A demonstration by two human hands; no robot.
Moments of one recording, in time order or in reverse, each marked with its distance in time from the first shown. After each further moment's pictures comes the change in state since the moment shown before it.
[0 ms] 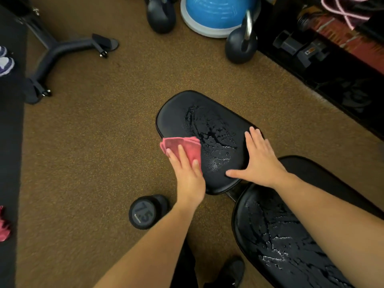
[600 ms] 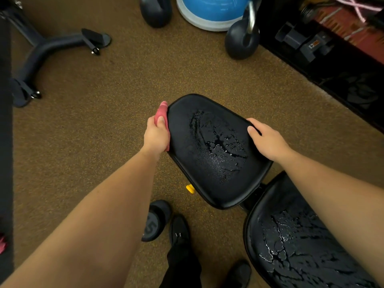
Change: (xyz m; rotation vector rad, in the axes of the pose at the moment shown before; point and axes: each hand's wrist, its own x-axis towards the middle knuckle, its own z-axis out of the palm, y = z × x) left_hand 0.172 0.011 -0.085 -0.173 -0.003 -0.337; right_hand 0.088 0.010 -0.025 0.398 0.056 0.274
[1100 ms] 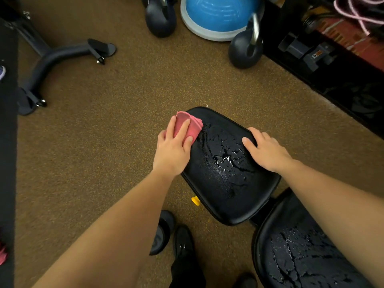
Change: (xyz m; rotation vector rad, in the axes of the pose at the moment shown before) left_hand 0.003 -0.016 0.010 0.723 -0.074 0.547; right_hand 0.013 -0.024 0.006 -0.270 -0.069 0.030
